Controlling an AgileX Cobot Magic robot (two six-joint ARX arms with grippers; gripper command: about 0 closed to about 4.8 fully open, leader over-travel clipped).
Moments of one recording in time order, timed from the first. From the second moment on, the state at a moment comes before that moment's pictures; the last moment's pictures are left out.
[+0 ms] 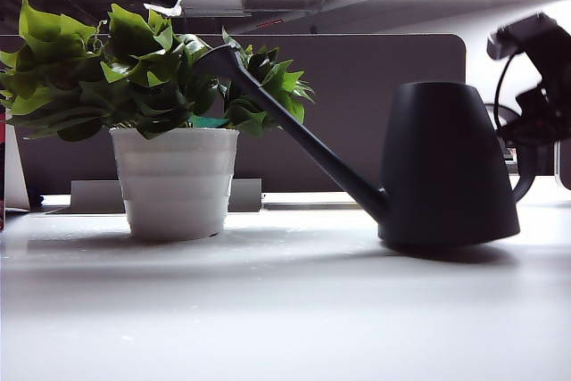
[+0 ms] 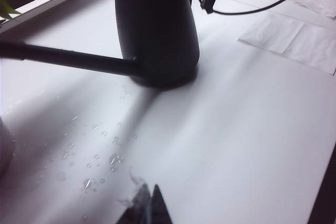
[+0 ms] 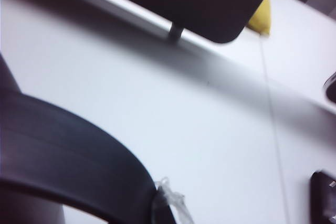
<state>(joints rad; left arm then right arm) -0.86 0.73 0.58 -0.21 0.02 0.10 0.07 1.48 0.64 0.61 -0.03 -0.40</state>
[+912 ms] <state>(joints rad) -0.84 0.73 0.78 -0.36 -0.17 0.10 0.07 1.37 1.18 0.17 0.04 -0.51</state>
